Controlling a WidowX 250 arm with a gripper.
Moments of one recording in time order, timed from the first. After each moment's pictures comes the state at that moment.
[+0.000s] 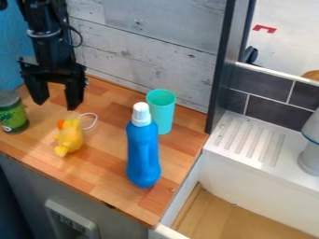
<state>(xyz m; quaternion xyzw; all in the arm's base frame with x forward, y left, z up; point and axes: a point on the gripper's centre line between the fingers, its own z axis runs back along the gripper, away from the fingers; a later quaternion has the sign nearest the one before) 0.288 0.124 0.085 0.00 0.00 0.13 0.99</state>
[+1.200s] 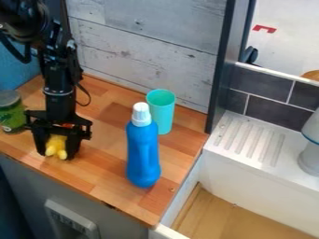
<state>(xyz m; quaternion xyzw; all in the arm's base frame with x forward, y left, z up) 0.266 0.120 0.005 0.04 0.09 0.19 0.98</state>
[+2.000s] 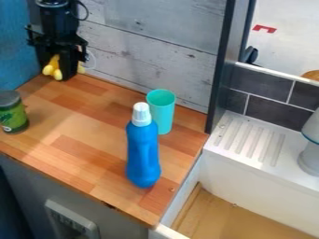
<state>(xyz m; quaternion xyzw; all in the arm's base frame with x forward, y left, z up) 0.323 0.153 0.110 0.04 0.00 0.07 1.00</state>
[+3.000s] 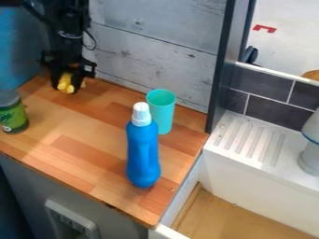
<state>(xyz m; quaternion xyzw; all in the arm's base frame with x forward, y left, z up) 0.386 0.204 0.033 0.10 0.06 0.21 0.97</state>
